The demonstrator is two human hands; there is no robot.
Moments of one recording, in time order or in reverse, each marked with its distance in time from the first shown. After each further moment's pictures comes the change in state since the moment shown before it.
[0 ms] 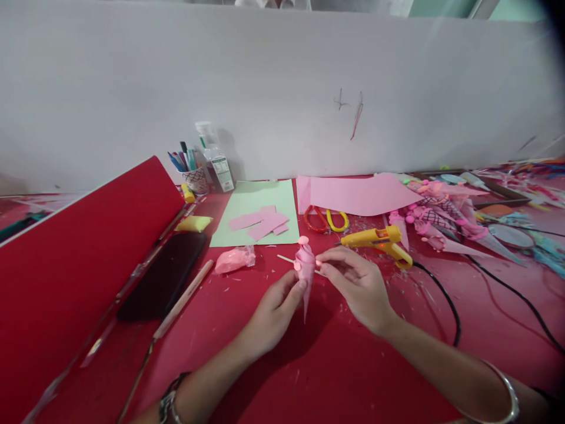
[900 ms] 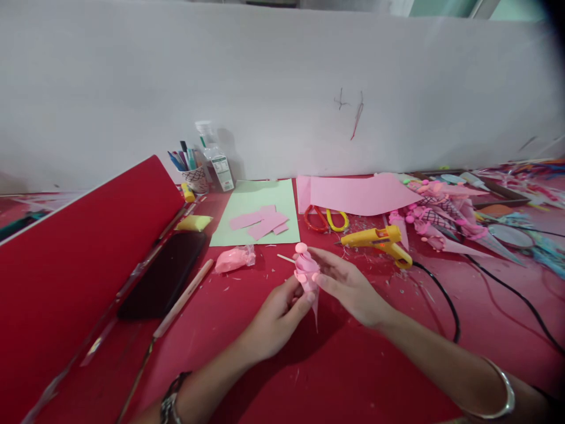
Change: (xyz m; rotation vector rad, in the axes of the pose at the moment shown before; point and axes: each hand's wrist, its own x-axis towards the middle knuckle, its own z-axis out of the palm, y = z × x) left_hand -0.004 0.003 0.001 0.098 -0.110 0.100; right_hand 0.002 0.008 -0.001 0.348 -0.374 0.214
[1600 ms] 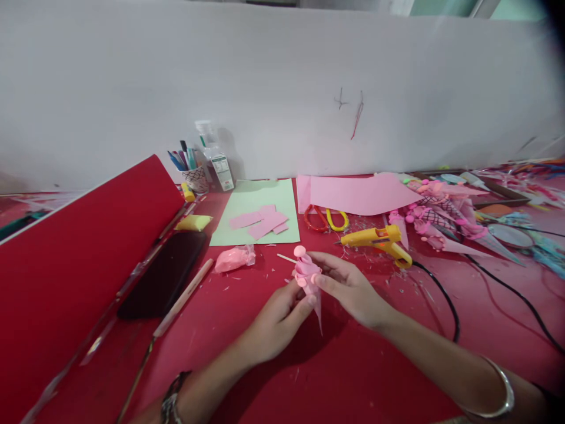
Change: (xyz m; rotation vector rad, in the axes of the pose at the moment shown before) left_hand -0.002 0.004 0.001 0.007 -0.040 0.015; right_hand -0.002 -0.002 0.000 -0.047 0.039 0.042
